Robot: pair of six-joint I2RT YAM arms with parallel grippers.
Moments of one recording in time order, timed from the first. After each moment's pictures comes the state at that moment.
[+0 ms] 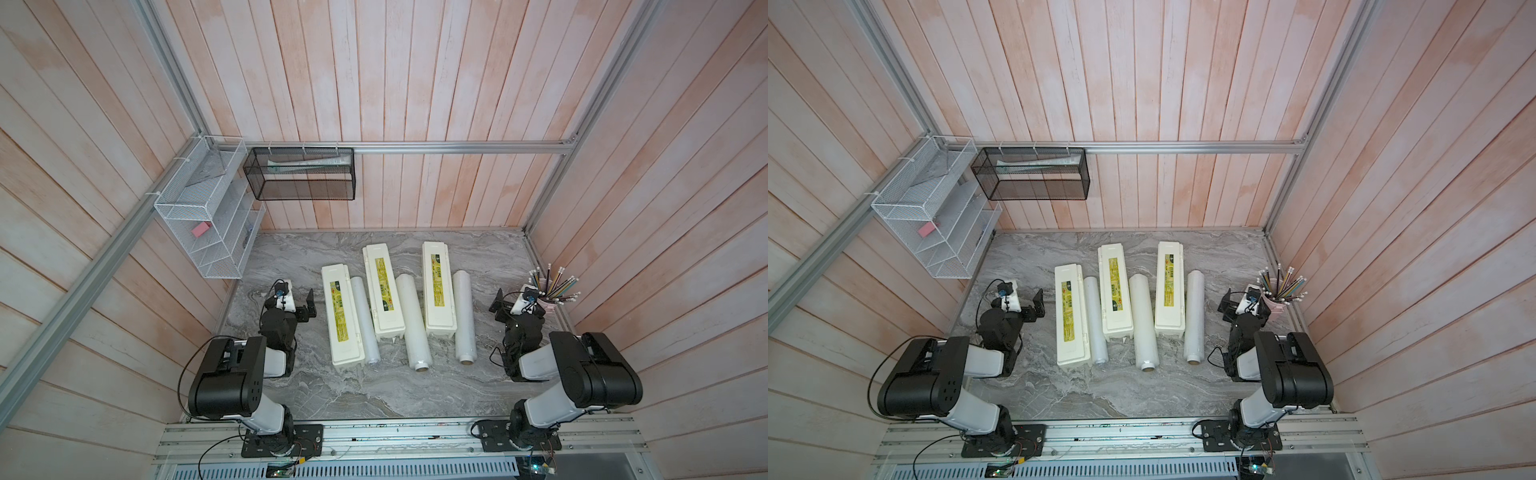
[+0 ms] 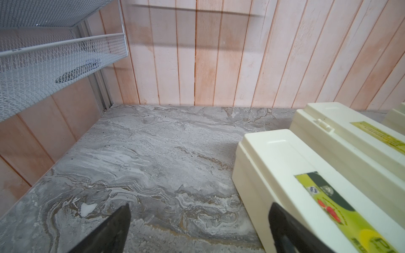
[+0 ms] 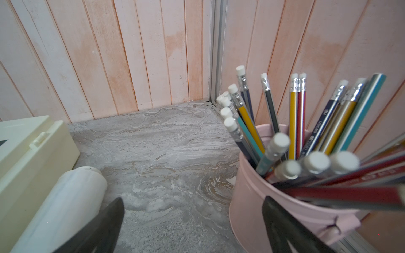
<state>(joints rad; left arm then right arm) 0.05 1.55 0.26 1.14 0.08 -0.01 0.01 1.56 0.17 1.30 0.29 0.07</state>
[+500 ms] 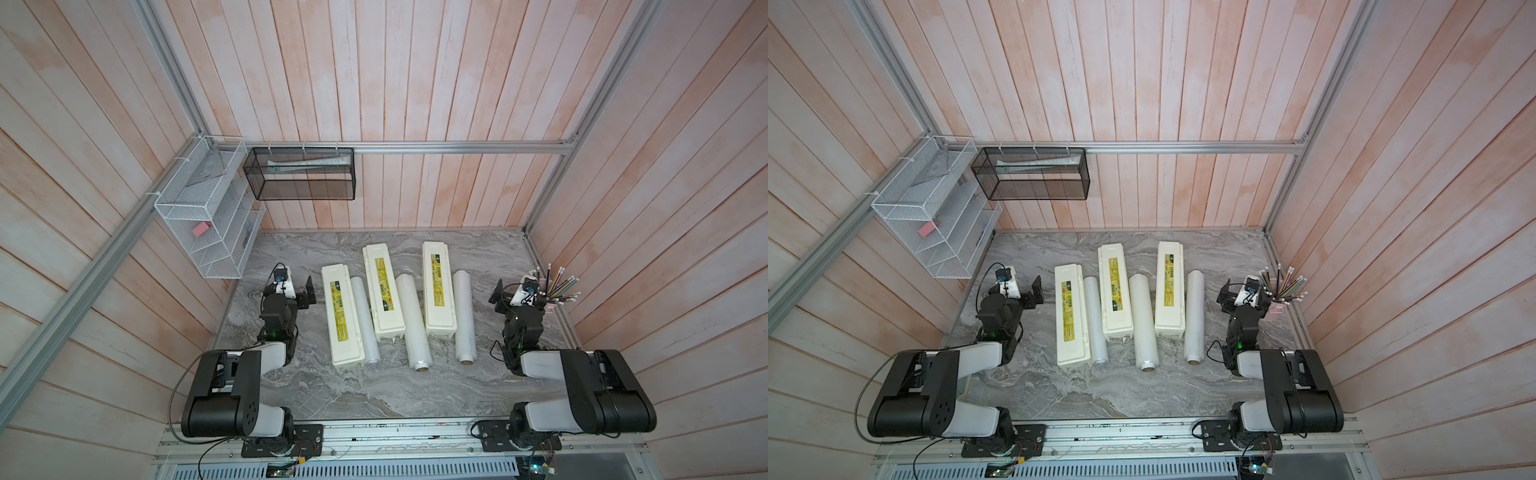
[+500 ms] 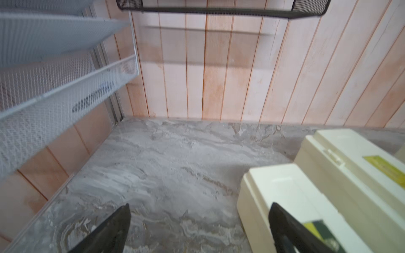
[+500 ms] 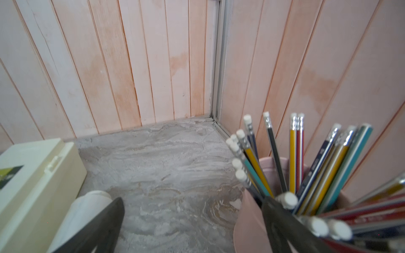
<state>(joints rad) -0.01 1.39 0.45 0.82 -0.05 -0.04 0.08 1.35 0.29 1.04 0.37 0.04</state>
